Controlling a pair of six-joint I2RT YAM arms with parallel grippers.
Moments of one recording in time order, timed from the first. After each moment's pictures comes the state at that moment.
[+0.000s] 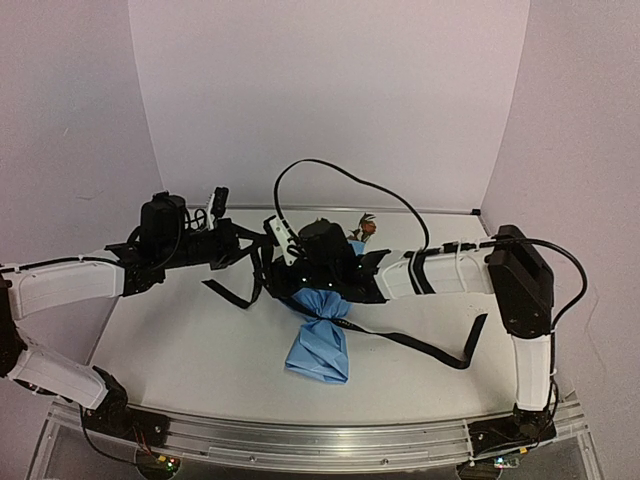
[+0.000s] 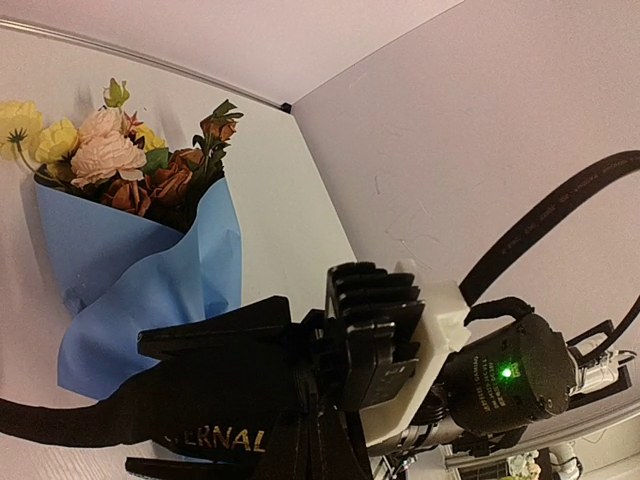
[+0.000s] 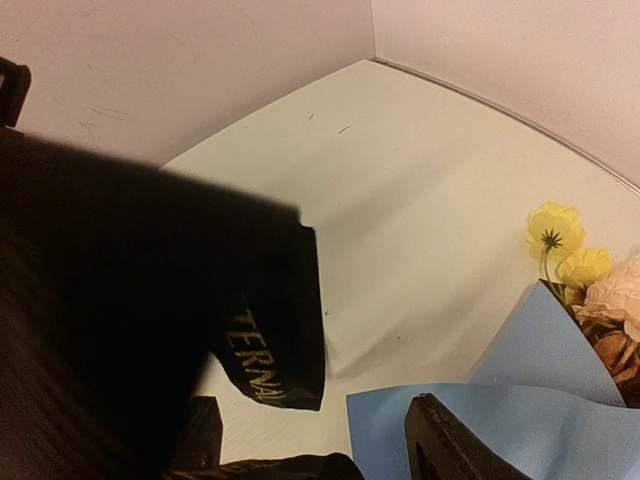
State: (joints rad) left arm -0.60 1.27 0.80 0.23 0.46 -0.84; right arm 1.01 2.08 1.49 0.17 0.01 0.17
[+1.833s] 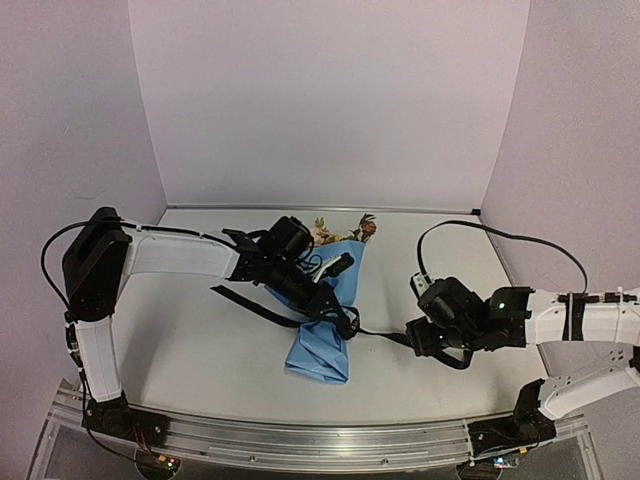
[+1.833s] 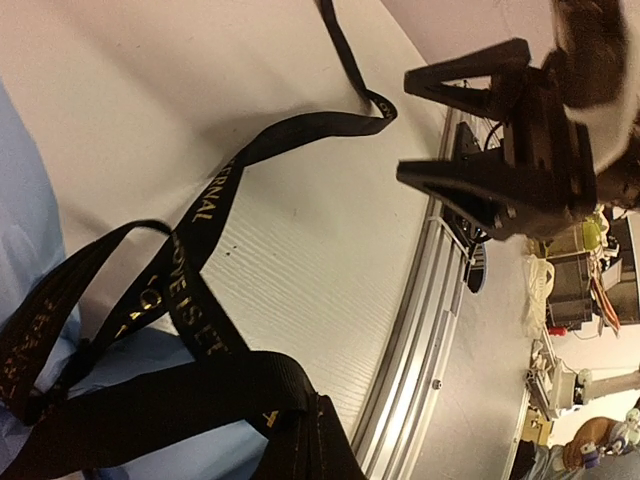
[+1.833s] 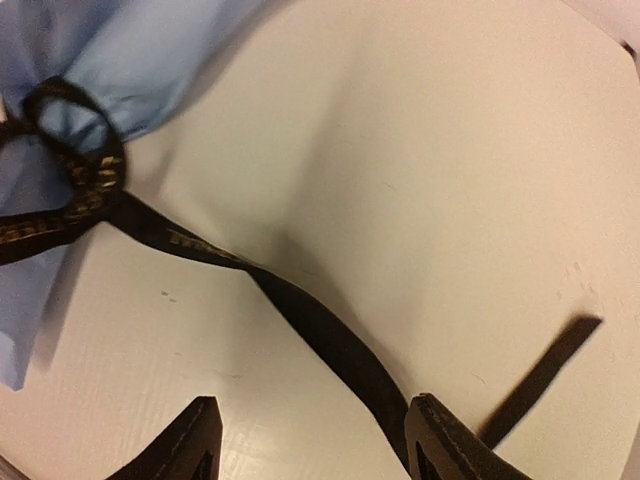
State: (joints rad) left arm -0.91 1.92 1.36 -0.29 0.70 -0.32; right arm 1.00 1.20 0.70 -0.51 0.44 0.47
